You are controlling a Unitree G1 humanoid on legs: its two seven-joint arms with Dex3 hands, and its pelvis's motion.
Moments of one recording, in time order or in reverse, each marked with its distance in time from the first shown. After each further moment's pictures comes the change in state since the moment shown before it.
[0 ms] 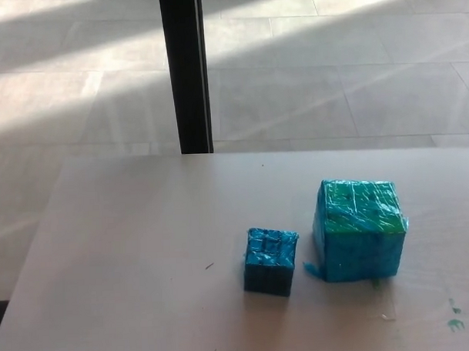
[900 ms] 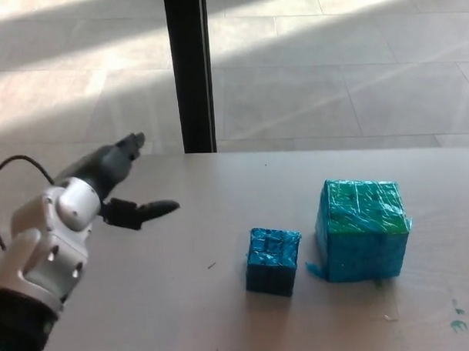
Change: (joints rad) left_arm -0.434 -0.253 -0.473 -0.303 0.207 0.154 -0.060; right_arm -0.033 0.006 0.016 0.031 -0.004 -0.018 -0.007
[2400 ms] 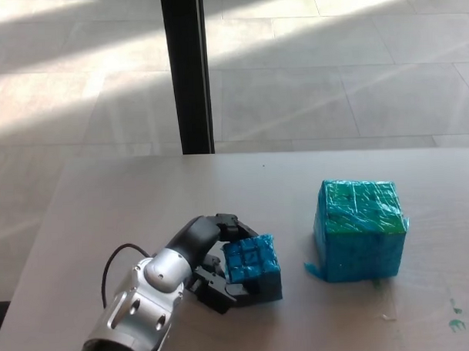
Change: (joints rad) left_arm 0.109 -0.366 -0.016 0.198 -0.164 -0.101 0.073; right_arm -0.052 0.020 -0.006 0.100 0.001 -0.094 -0.012
